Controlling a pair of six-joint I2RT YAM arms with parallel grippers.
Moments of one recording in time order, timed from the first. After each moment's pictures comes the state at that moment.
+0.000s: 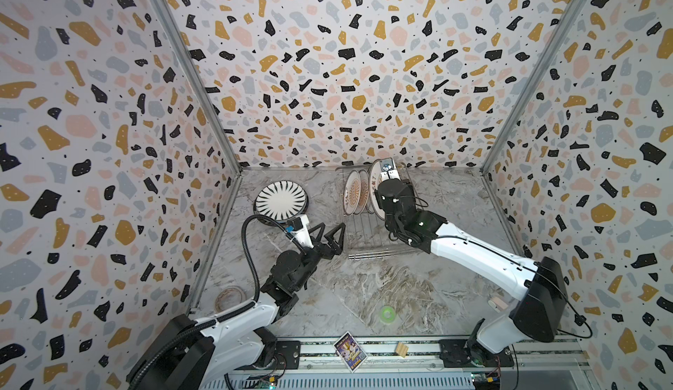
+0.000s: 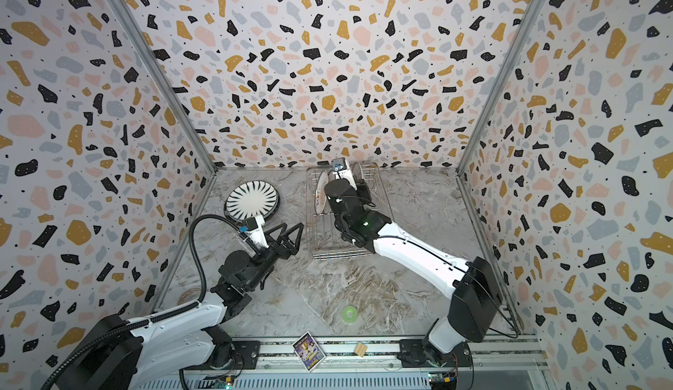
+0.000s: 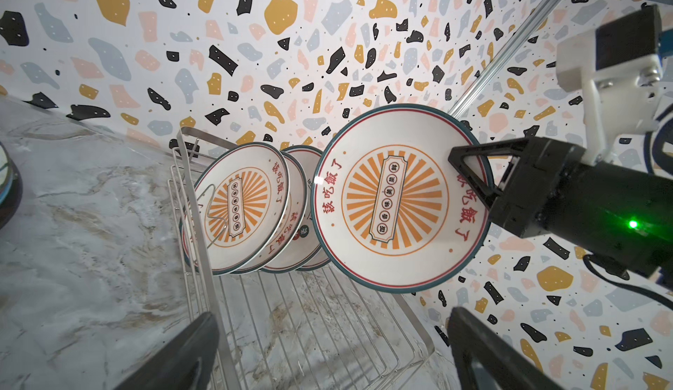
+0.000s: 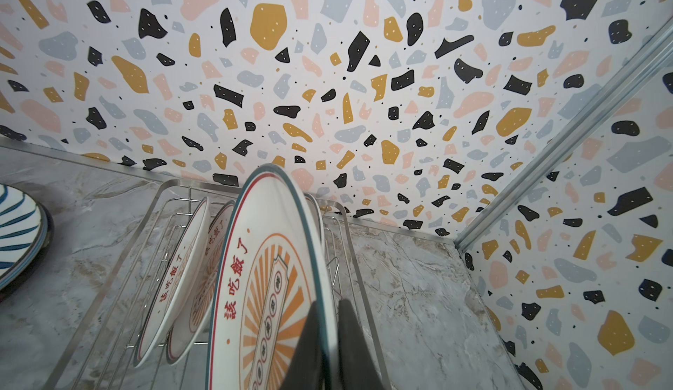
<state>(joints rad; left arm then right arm) -0.62 1.07 0.27 0.89 -0.06 -0.64 0.86 1.50 1.31 -0.11 0.88 -0.05</state>
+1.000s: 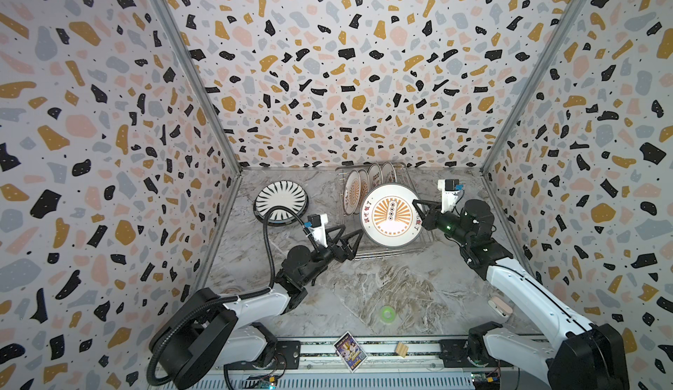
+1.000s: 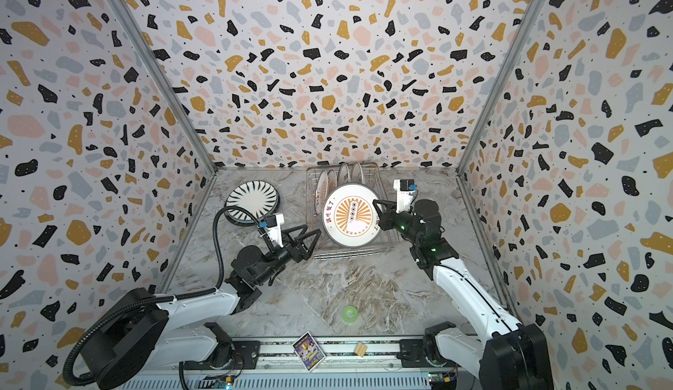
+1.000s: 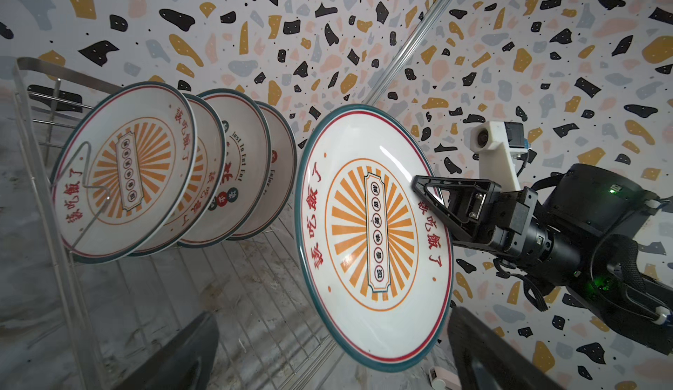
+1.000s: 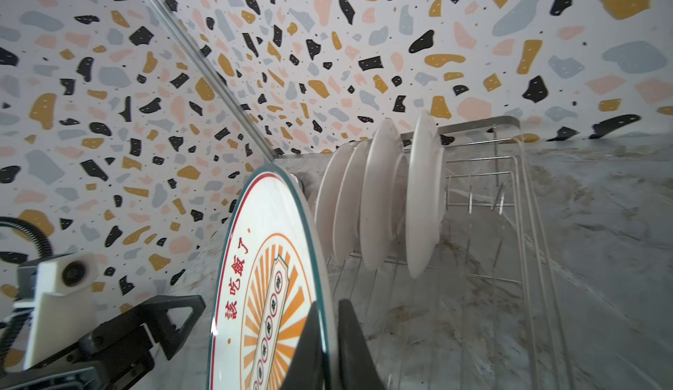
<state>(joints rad) -0.67 1.26 0.33 1.02 0.14 -0.66 0.31 1.09 0.74 0.20 -0.43 0.43</state>
